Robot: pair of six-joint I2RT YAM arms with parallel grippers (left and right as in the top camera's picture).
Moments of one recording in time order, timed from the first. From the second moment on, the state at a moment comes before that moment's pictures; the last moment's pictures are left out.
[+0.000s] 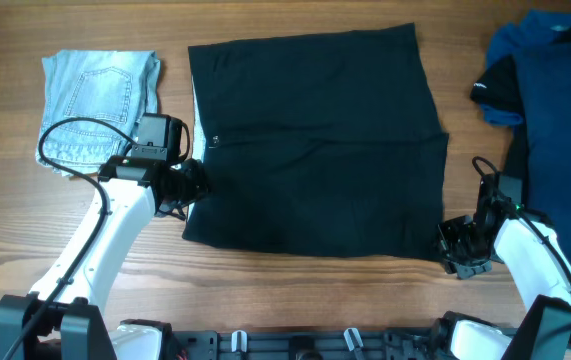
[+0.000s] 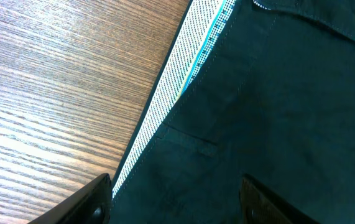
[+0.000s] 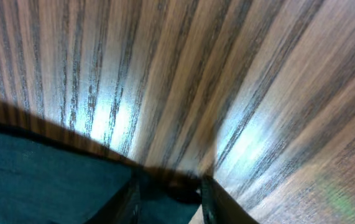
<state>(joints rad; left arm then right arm) -0.14 1.44 0.90 -0.77 0.05 -0.56 -0.28 1.35 0.55 -0.78 -0.14 0.97</state>
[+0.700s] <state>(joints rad) -0.14 1.44 0.90 -0.77 0.05 -0.56 -0.28 1.35 0.54 -0.76 -0.23 0.97</state>
